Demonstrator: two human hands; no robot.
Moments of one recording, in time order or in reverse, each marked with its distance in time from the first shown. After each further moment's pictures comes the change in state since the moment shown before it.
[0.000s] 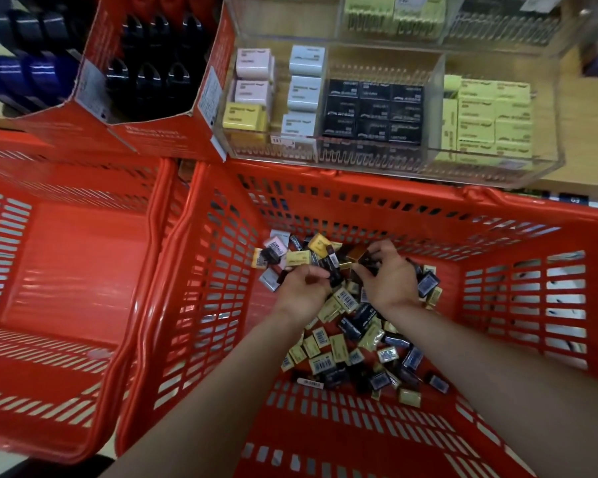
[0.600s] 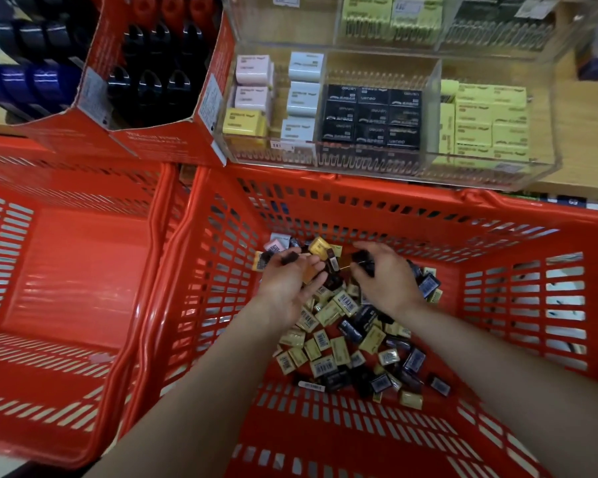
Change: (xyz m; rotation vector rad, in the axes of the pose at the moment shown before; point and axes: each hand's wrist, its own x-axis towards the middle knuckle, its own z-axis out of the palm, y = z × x) left_hand 0.014 0.023 -0.014 -0.743 0.092 -0.183; right_hand -0.004 -0.010 -0.021 -0.042 -0.176 -0.252
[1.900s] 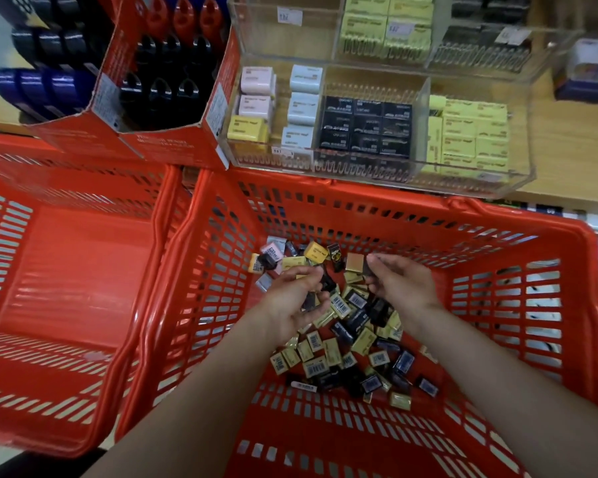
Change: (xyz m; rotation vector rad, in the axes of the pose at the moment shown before) left_hand -0.016 -0.013 -0.010 0.204 -0.154 -0.124; right_hand -0.011 0.015 -0.009 0.813 0.170 0.453
